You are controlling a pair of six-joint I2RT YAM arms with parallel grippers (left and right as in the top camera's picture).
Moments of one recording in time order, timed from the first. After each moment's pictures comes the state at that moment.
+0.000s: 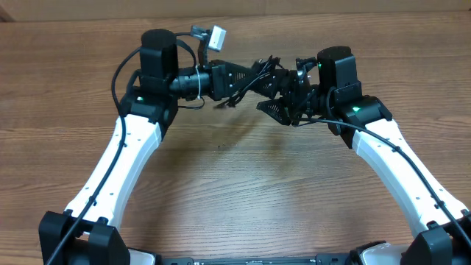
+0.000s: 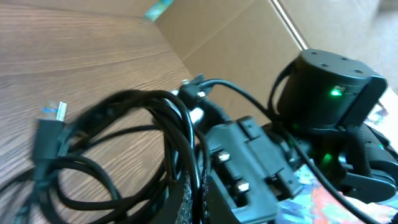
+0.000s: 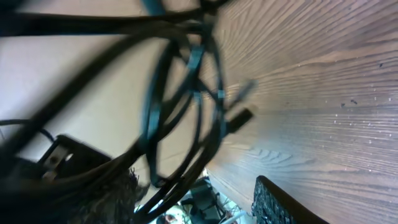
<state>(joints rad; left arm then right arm) -0.26 1.57 1.26 -0.06 1.03 -0.54 0.32 1.52 1.19 -0.34 -0.77 1.22</state>
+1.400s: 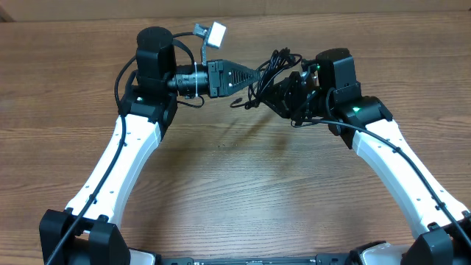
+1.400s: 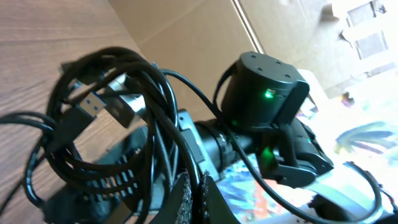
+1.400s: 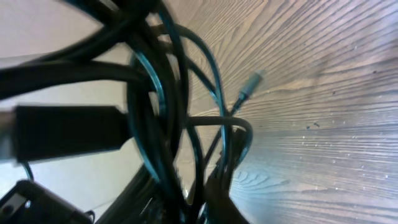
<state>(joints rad) -0.24 1.57 1.25 0.07 1.21 -0.78 0.32 1.52 1.20 -0.41 -0.62 1.17</state>
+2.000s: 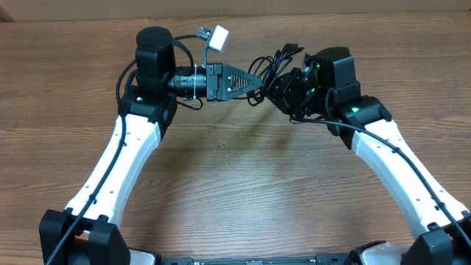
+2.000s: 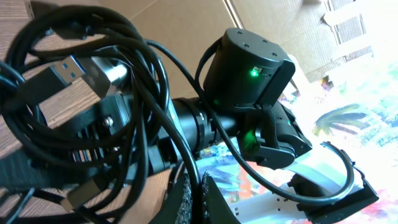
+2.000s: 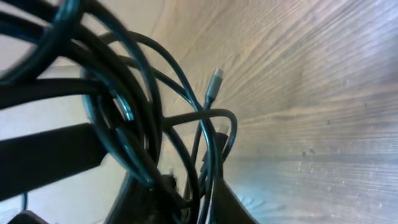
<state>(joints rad) -0.24 1.57 1.25 0.08 1.31 -0.79 0.32 1.52 1.20 -0.35 -0.53 1.15</state>
